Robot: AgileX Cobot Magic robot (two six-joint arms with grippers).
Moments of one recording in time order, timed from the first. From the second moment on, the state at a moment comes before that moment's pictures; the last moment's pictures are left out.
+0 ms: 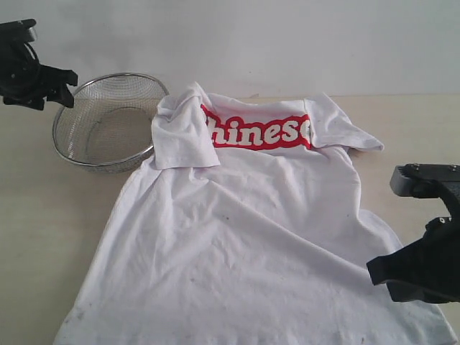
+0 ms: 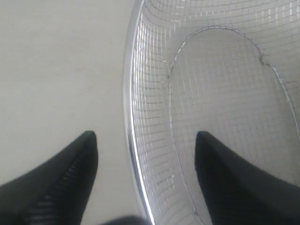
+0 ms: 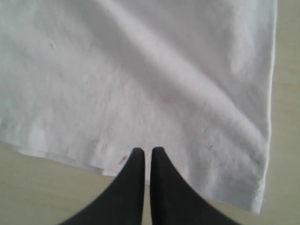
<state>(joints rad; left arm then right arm) 0.12 2.25 -1.83 -0.30 0.70 0.29 0.09 1.28 -0.51 0.44 0.61 -0.28</state>
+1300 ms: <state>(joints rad) 0.24 2.39 -1.97 -0.21 0.71 0.26 0.09 1.28 -0.51 0.44 0.59 -0.30</state>
